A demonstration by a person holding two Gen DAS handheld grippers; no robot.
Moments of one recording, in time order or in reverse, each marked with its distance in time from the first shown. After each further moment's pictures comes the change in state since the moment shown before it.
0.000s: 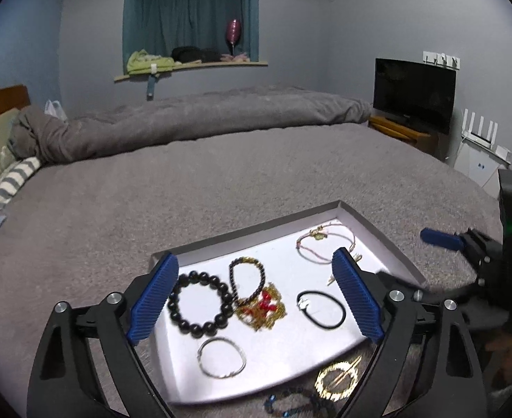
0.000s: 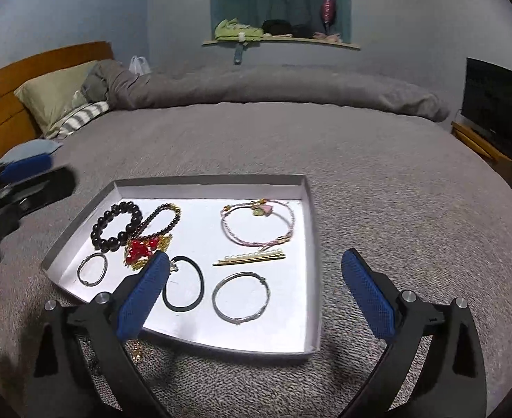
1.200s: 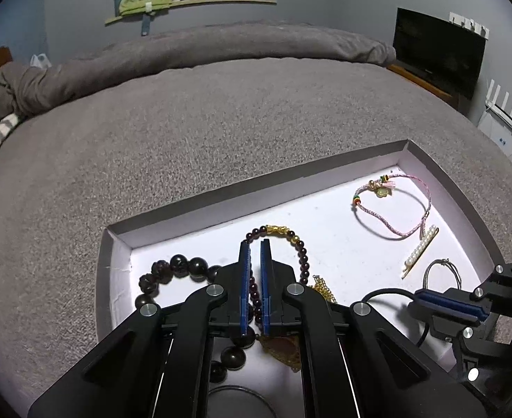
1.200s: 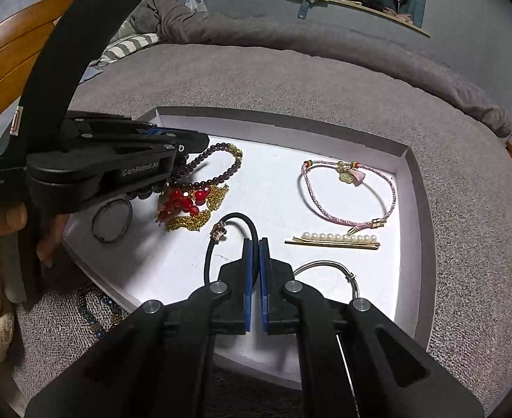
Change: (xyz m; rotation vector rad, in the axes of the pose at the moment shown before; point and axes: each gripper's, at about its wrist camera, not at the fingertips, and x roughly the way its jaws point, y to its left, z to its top) left arm 0.129 0.031 -0.013 -0.030 0.267 -0.011; right arm 0.057 0.053 -0.004 -0.225 0.223 0.168
